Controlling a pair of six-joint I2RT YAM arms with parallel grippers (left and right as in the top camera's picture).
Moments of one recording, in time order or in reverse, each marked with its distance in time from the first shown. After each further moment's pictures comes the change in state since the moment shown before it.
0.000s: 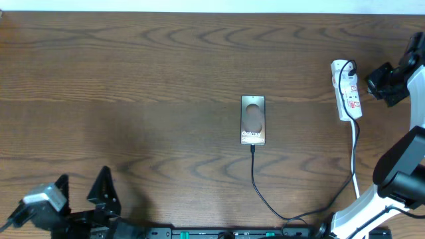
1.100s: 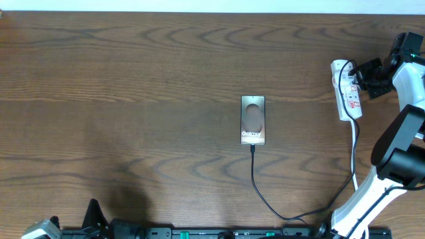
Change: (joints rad) left arm 0.193 -0.163 0.010 -0.313 0.000 -0.003; right arm 0.026 0.175 0.017 0.214 -0.087 0.220
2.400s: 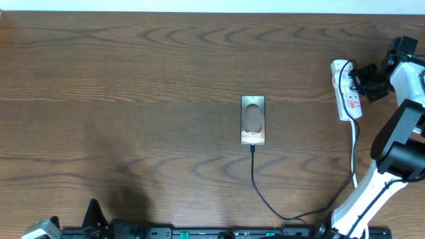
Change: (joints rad) left arm 0.000 0.000 0.000 0.000 0.000 0.000; right arm -0.006 0.068 0.032 -0.061 0.023 -0.068
